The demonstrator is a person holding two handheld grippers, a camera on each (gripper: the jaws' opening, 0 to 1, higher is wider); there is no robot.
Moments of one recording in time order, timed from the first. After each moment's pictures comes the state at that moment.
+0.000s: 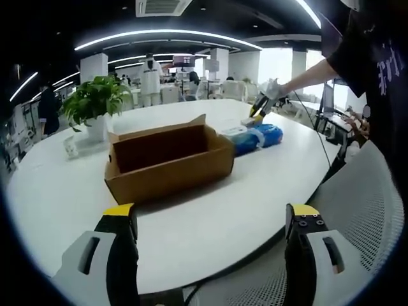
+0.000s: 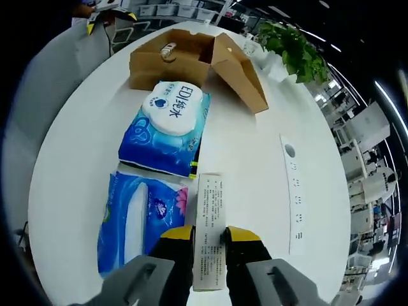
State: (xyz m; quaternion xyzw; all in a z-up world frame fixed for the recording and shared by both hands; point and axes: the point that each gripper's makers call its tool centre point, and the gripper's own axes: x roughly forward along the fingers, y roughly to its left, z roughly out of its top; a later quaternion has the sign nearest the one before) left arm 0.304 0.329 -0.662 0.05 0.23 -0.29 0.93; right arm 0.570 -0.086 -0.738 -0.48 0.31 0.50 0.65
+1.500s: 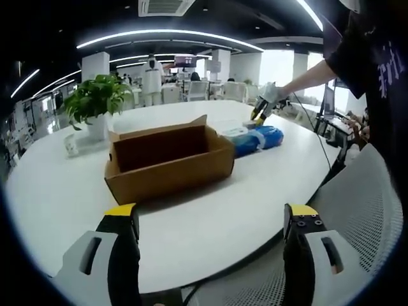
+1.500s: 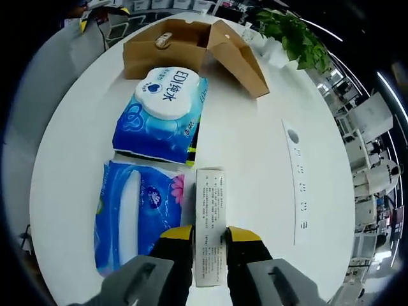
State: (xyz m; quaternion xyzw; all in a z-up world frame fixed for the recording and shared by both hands) left arm 0.304 0.328 -0.662 0.04 0.23 -0.29 0.93; right arm 0.574 -0.096 -0.745 -0.48 0.34 0.49 0.65
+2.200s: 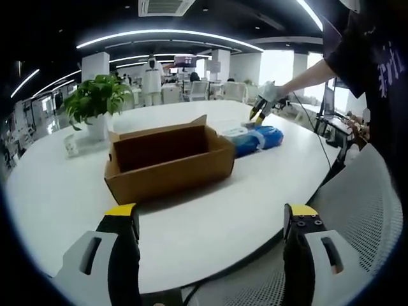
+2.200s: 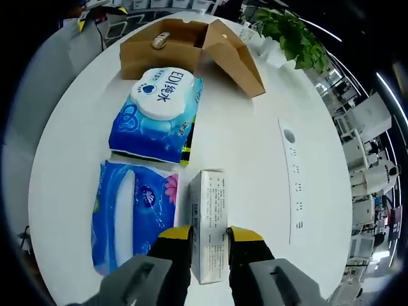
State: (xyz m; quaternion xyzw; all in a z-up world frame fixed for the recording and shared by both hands) left arm 0.303 0.328 -0.662 0.04 0.23 -0.29 0.93; right arm 0.578 -0.098 -0.741 -0.48 0.34 0.48 0.65
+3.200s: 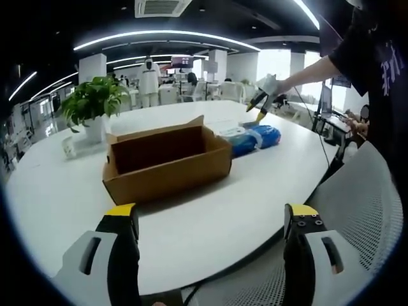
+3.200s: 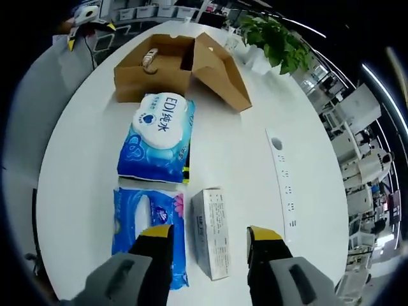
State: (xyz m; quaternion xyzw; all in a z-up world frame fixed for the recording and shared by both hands) left arm 0.304 0.327 -0.662 0.04 0.23 -0.30 0.93; right arm 0.560 -0.080 -0.706 -0.44 0.34 0.46 0.69
